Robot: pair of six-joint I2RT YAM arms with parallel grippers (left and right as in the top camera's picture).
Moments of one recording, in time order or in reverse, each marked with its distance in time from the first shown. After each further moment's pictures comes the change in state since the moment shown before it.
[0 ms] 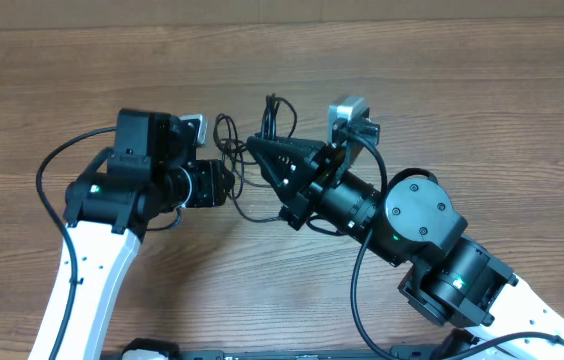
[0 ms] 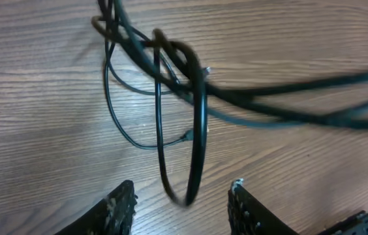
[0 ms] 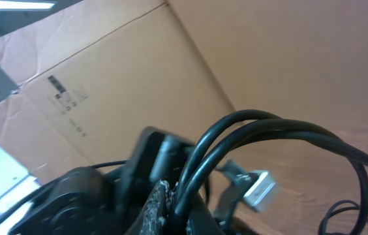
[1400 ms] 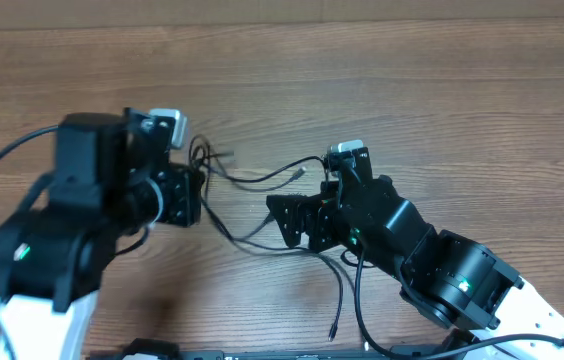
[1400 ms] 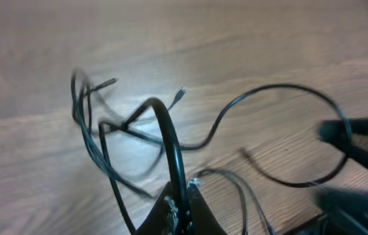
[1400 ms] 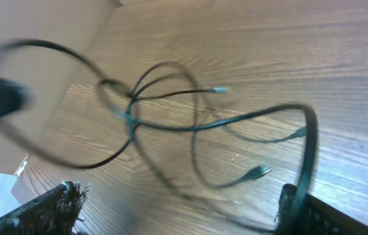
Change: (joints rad) left arm 0.000 -0.141 0.332 -0.289 -0.024 0.107; right arm -0.001 -0.013 0.006 -0.656 0.131 0.018
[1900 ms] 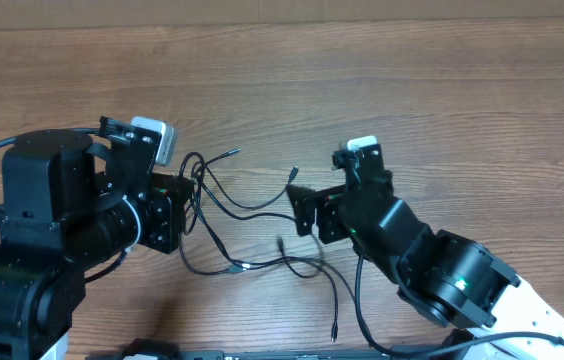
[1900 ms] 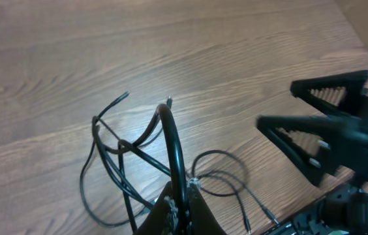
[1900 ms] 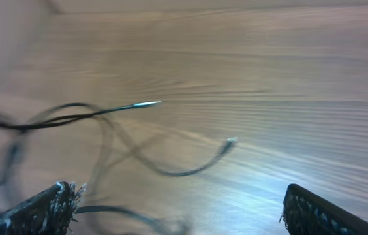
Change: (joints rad) left arm 0.000 -0.017 0.190 -0.141 0.025 0.091; right arm 0.000 0.016 0.000 -0.071 0.254 -0.103
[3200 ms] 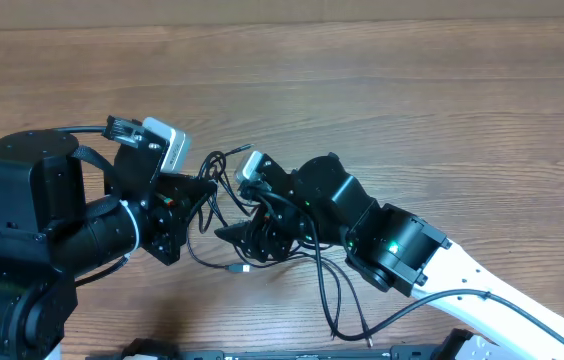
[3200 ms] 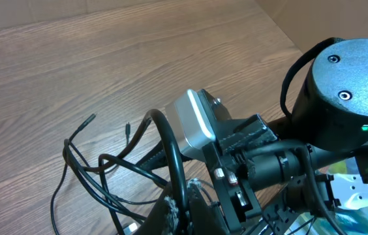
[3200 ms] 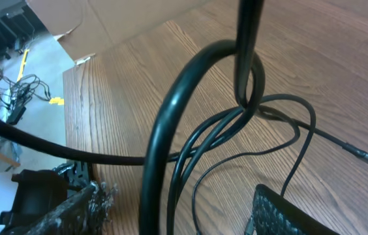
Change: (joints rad) left arm 0.000 0.000 0.050 0.022 0.193 0.077; right arm 0.000 0.207 0.000 0.362 -0.694 -0.463
